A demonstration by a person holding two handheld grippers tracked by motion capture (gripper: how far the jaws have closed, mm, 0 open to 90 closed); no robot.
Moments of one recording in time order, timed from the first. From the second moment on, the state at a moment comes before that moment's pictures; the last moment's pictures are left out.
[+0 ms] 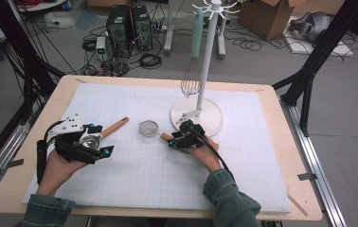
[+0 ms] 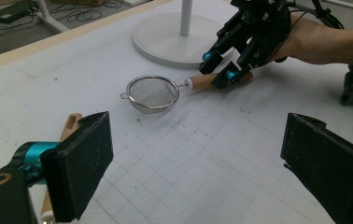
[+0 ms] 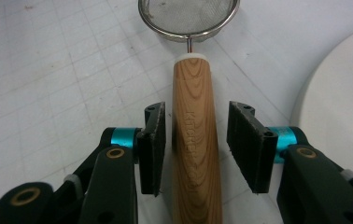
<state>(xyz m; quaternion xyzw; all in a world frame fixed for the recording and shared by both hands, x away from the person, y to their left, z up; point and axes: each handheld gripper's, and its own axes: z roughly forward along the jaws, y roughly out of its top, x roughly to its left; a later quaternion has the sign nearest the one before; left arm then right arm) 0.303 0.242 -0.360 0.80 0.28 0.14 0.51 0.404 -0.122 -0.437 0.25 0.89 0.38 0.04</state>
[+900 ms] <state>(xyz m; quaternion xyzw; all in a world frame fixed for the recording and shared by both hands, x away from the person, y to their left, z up) 0.304 0.240 -0.362 0.80 0.28 0.13 0.51 0.406 -0.119 -0.438 0.22 0.90 0.38 0.04</state>
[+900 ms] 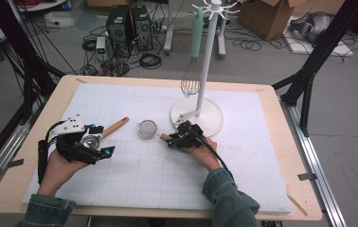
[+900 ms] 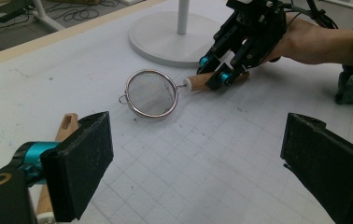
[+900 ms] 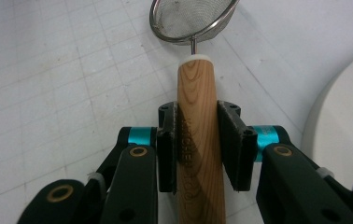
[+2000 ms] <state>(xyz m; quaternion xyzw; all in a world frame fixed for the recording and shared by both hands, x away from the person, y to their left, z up) 0.303 0.237 -0.360 0.80 0.27 0.13 0.51 0.392 -0.107 -0.430 0.15 0.90 0.40 -0.01</state>
